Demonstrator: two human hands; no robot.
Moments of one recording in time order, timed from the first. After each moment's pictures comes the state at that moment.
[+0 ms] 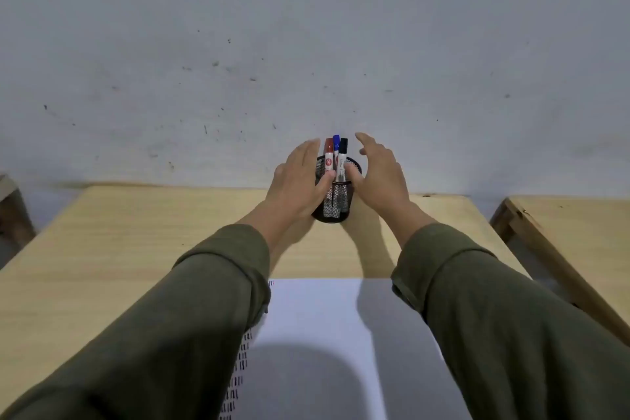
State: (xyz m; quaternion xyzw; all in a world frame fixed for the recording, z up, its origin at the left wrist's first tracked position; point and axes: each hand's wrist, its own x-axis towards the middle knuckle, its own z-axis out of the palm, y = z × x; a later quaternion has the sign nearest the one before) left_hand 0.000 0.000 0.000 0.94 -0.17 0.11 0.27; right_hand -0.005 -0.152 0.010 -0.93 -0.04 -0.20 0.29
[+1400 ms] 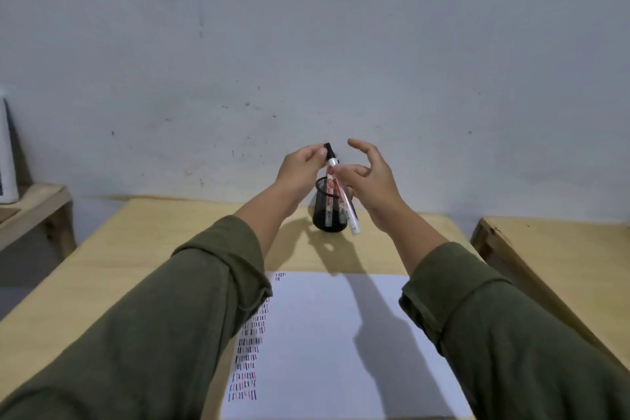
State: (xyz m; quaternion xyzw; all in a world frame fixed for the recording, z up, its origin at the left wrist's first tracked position) left_hand -0.085 0.012 0.088 0.73 -0.09 0.03 0.68; right_hand -0.113 -0.118 0.085 -0.71 -0.09 -0.09 0.69
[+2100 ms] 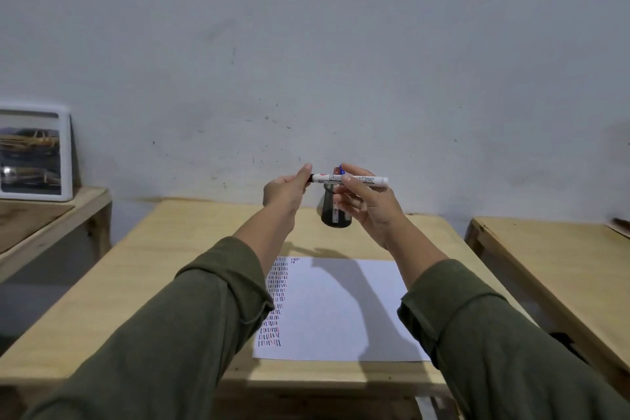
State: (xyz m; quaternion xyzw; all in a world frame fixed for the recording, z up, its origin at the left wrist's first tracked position) left_hand -0.160 0.043 0.078 0.63 0.12 0.05 0.76; right_hand -0.187 -0.104 0.076 -0.59 -0.10 -0.01 0.80
